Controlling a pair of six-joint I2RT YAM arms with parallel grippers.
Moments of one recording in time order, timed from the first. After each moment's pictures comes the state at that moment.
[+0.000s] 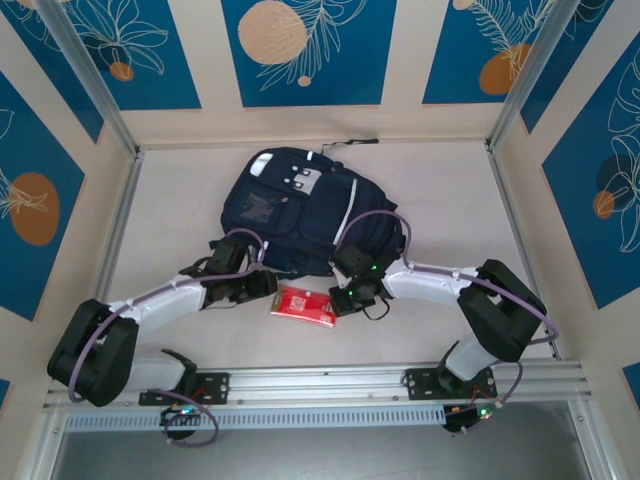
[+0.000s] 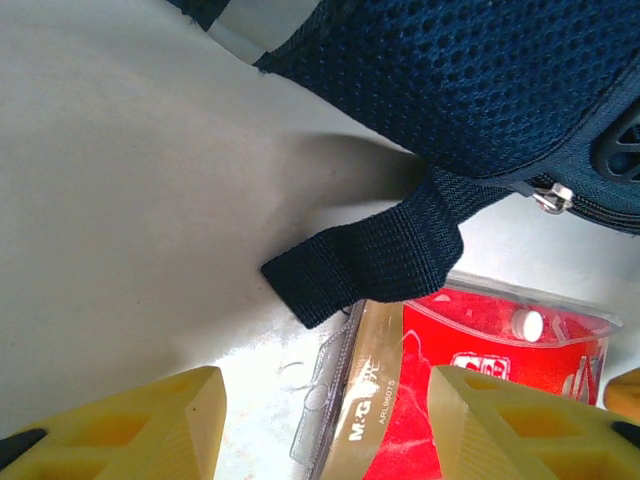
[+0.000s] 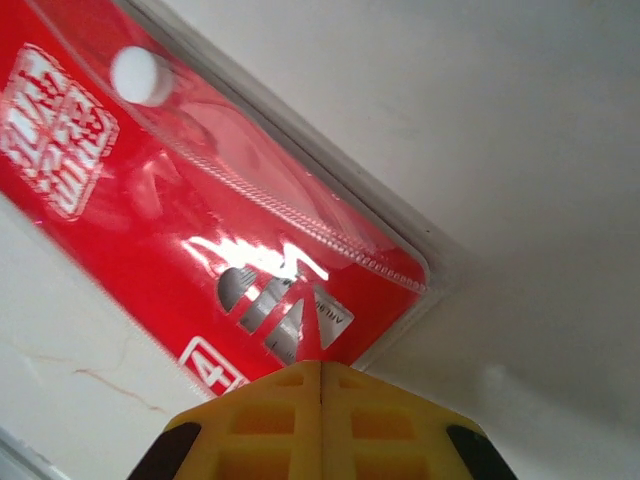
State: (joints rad) left arm -0.48 1.30 0.55 -0.27 0.28 -0.69; right arm 0.83 1.56 0.80 -0.50 -0.22 0.50
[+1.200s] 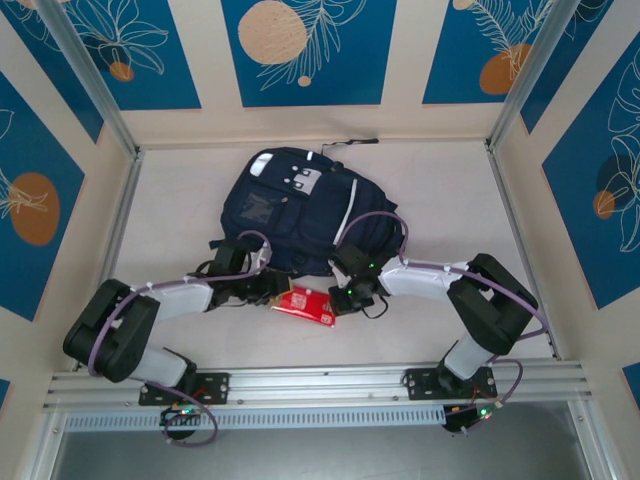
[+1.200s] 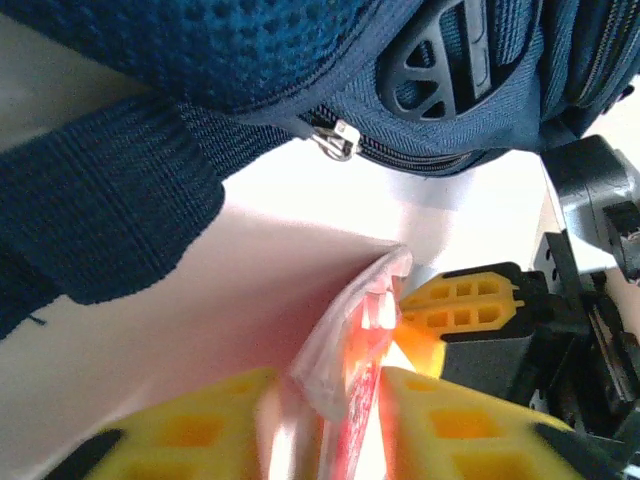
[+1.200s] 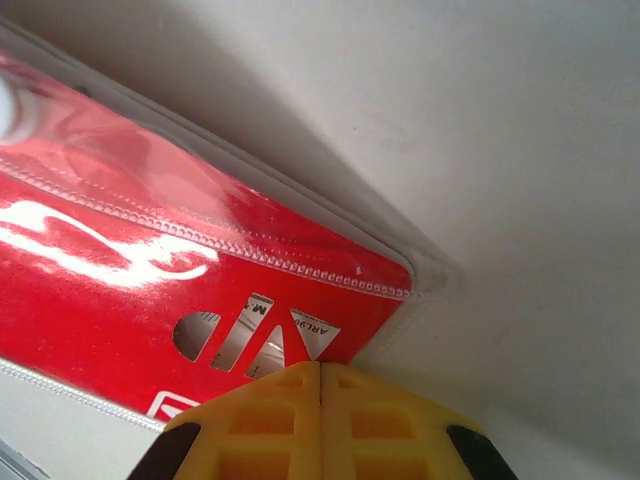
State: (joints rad) left arm -0.47 1.43 0.47 0.12 0.70 -0.87; right arm 0.80 1.60 0.81 -0.48 -0.26 0.50
